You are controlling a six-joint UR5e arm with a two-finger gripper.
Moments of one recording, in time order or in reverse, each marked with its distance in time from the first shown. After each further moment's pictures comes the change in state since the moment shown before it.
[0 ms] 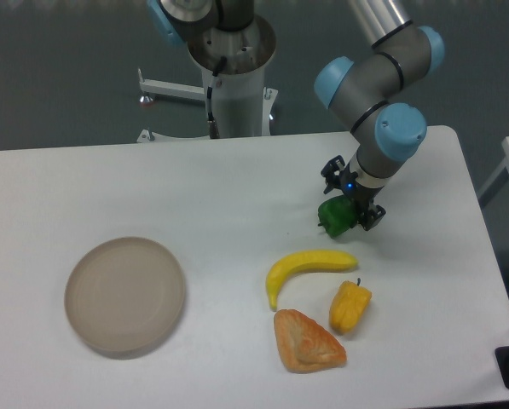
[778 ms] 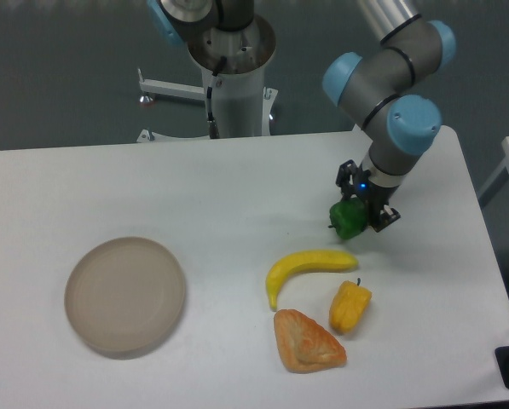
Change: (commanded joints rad) arm 0.012 -0.054 0.222 -0.040 -0.017 0.047
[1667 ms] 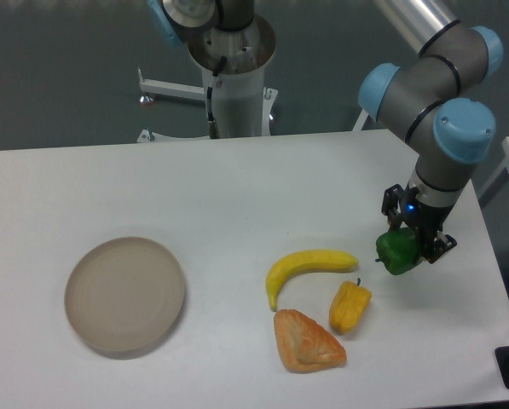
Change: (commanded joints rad) arm -0.005 -0.092 0.189 0.002 0.002 -0.004
